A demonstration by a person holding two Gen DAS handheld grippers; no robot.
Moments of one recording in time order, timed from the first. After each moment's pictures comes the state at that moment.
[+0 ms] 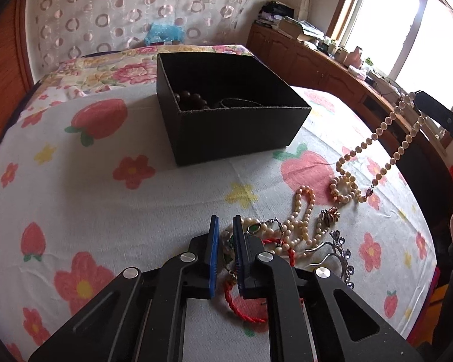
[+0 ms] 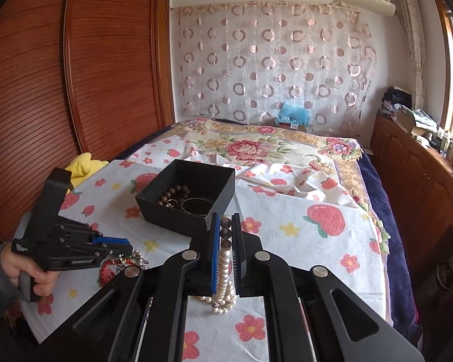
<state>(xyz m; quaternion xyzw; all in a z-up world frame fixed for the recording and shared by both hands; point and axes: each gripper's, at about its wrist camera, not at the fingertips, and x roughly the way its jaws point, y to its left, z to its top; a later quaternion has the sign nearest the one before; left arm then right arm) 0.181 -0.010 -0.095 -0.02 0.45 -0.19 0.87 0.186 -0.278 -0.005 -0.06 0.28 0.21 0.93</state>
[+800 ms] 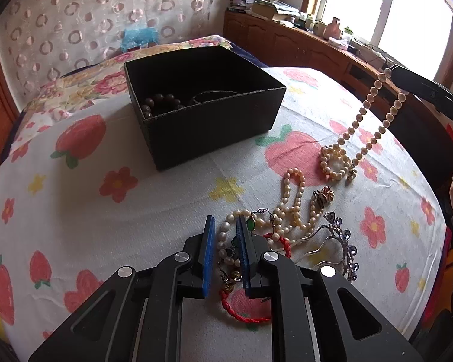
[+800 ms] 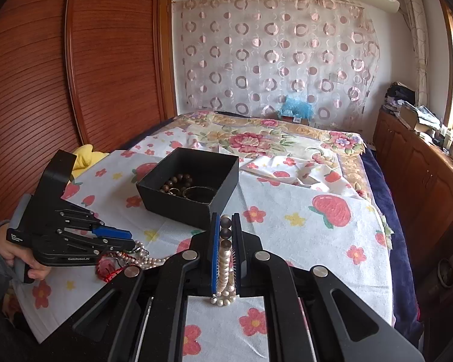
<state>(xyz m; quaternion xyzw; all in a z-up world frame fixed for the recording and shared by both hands) 0.177 -0.028 -0.090 0.06 0.46 -0.22 0.86 0.185 -0.271 -0.019 -0.06 0.30 0.22 0.93</state>
